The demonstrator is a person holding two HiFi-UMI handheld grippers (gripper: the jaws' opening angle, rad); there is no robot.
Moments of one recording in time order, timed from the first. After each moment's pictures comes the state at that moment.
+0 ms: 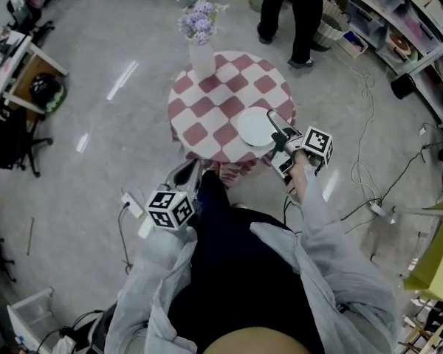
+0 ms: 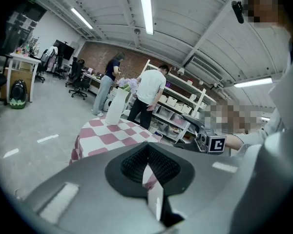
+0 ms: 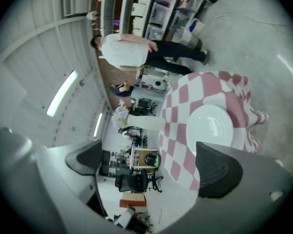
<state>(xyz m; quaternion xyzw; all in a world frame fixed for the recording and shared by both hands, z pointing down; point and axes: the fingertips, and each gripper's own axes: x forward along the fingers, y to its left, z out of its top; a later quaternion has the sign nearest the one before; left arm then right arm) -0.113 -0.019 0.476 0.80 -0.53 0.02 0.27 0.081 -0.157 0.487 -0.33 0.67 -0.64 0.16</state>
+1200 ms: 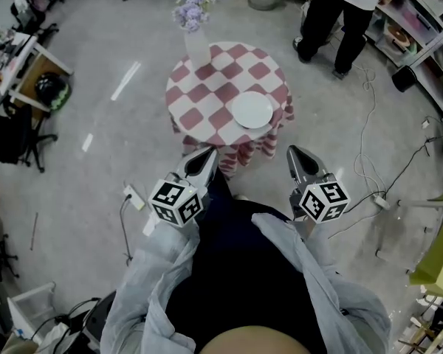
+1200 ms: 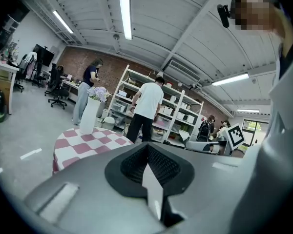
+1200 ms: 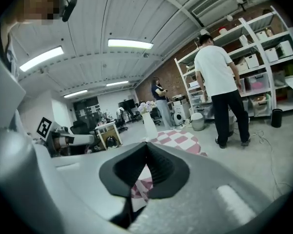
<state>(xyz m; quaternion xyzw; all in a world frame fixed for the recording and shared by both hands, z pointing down) -0.033 0.021 0.414 0.87 -0.46 0.00 0.21 0.154 -0.003 0.425 -0.44 0.88 -0.19 -0.05</state>
